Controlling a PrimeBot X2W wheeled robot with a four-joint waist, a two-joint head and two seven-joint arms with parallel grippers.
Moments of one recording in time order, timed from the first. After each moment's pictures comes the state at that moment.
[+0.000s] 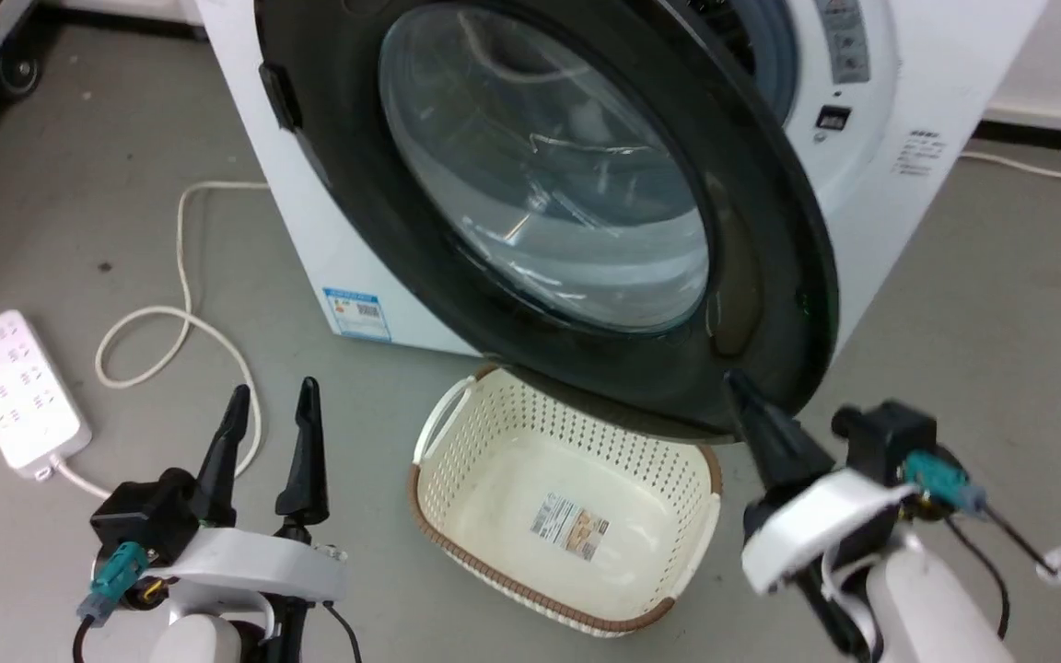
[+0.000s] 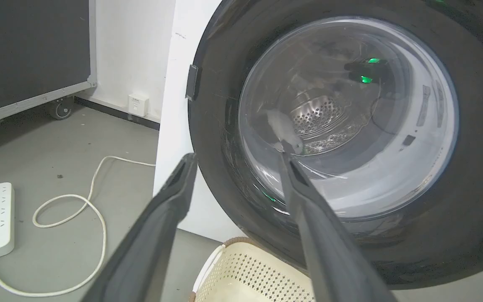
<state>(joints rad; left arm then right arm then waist) -0.15 0.11 -0.03 0.18 -0.38 -0.08 -0.26 -0.26 -0.05 0.20 0.27 0.22 0.13 -0.13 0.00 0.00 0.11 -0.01</state>
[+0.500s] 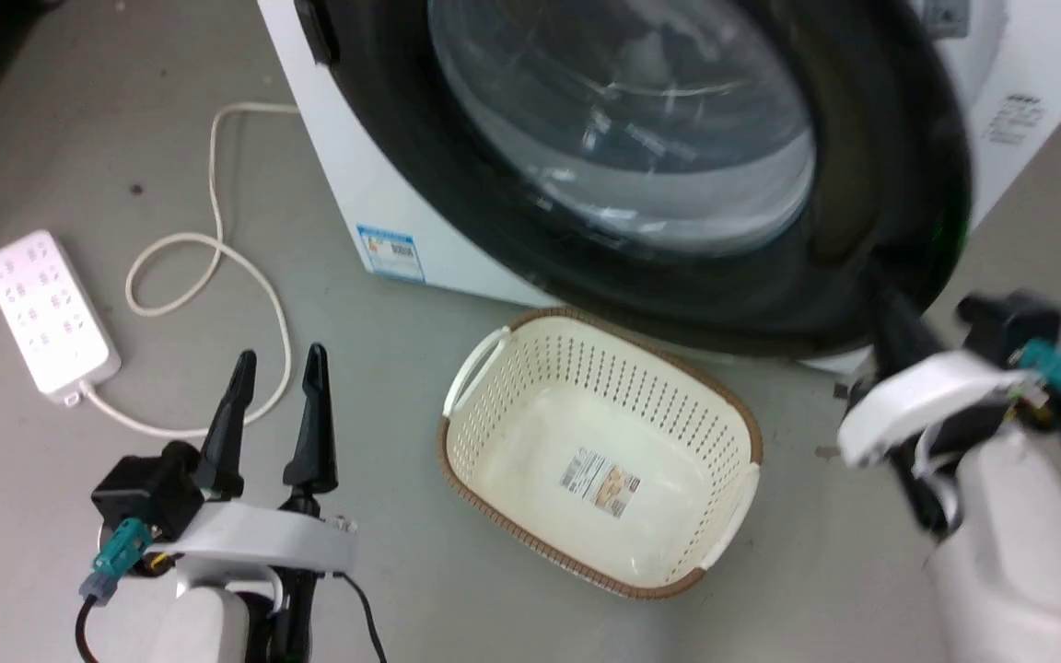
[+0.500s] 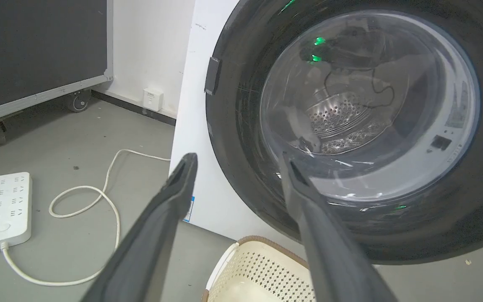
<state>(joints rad) -0.19 0.07 -0.01 0.16 -0.35 -0.11 -0.26 -0.51 -0.04 -0.08 0.55 0.09 0.13 -0.17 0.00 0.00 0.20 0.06</state>
